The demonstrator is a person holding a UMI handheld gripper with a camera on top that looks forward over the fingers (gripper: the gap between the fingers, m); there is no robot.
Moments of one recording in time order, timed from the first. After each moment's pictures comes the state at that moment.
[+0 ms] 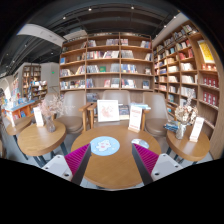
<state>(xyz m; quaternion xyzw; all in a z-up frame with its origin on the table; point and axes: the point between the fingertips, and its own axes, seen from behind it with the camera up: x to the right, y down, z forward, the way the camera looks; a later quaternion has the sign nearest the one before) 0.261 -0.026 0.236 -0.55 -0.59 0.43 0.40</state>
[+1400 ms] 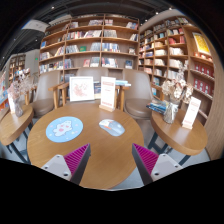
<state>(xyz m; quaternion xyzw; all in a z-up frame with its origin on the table) 0.164 0.128 0.082 -0.62 -0.59 0.32 0.40</state>
